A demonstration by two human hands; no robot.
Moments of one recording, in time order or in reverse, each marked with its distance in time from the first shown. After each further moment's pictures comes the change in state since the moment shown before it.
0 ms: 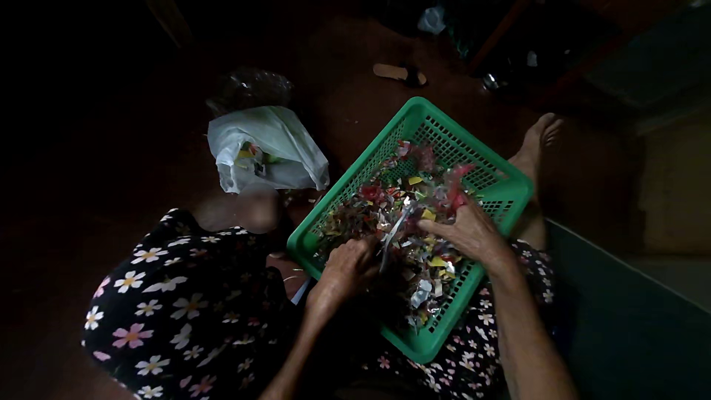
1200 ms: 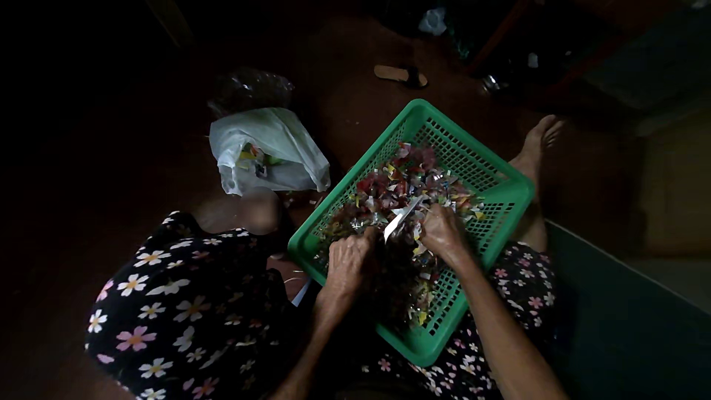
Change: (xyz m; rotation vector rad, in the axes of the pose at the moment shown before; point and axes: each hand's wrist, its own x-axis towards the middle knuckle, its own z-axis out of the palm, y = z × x) left_hand 0.008 0.007 0.017 0.227 0.378 -0.045; right_hand 0.012 -0.038 0.031 -0.136 -0.159 0.168
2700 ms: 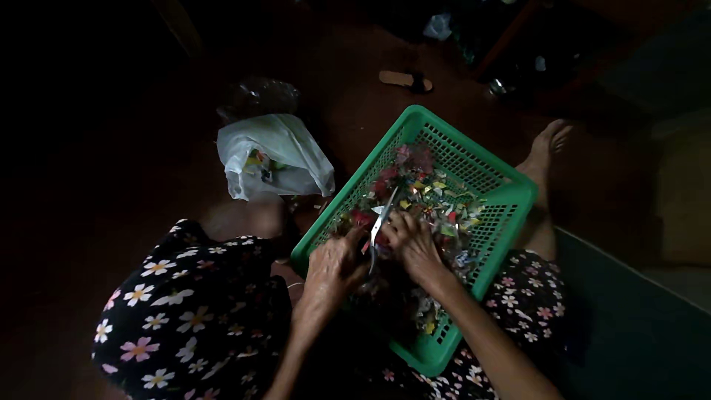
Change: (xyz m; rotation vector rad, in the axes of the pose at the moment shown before) left_hand -0.011 -0.017 -0.044 -0.199 -0.030 0.003; right_hand 0.010 0.007 0.068 -0.197 0.228 -0.671
